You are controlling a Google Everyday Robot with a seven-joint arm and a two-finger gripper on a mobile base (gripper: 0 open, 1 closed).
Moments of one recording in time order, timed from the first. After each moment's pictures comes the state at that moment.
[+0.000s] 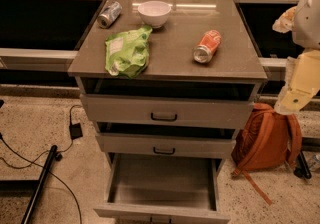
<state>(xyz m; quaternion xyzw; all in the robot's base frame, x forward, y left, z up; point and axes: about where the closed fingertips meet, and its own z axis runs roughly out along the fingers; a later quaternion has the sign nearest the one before) 0.438 -0.217 0.976 -0.60 0.78 -0.03 0.16</state>
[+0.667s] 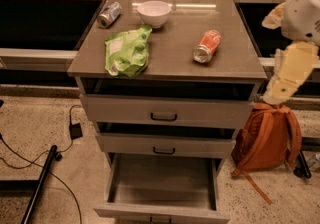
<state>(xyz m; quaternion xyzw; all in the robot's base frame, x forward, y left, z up) 0.459 -0.210 0.973 -0.61 0.78 -0.01 0.17</state>
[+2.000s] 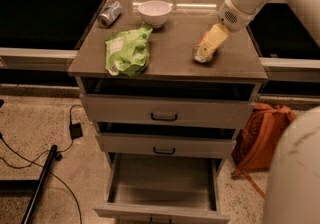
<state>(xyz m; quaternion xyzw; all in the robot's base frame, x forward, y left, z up) 0.689 -0.184 0.878 -0.41 0.89 0.03 0.21</state>
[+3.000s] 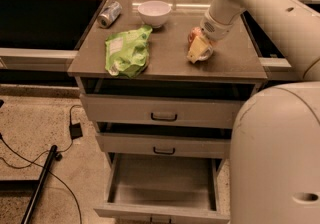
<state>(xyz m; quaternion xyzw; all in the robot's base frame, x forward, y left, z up) 0.724 -0.157 0.819 -0.37 0.92 0.05 0.16</state>
